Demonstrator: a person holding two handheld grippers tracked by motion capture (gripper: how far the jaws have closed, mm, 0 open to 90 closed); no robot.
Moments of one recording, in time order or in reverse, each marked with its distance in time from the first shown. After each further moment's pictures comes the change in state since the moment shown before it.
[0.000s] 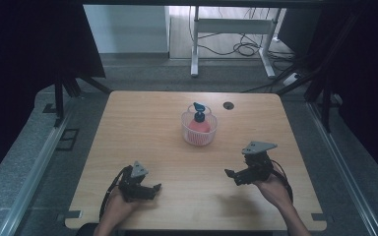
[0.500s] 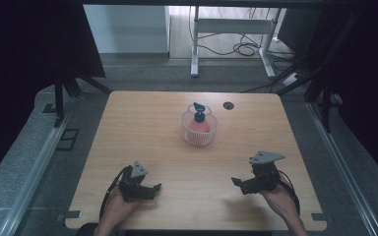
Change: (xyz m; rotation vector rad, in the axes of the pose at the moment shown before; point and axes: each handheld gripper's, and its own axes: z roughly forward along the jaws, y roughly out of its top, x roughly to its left) left arm 0.000 0.000 0.000 0.003 0.000 0.002; right arm 0.002 -0.032 -0.011 0.008 -0.027 0.035
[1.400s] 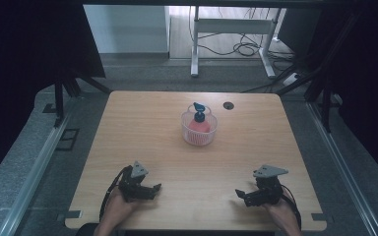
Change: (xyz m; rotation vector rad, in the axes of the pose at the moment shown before) left arm 0.000 0.000 0.000 -0.001 0.002 -0.006; right arm 0.004 -0.049 0.009 0.023 -0.005 0.057
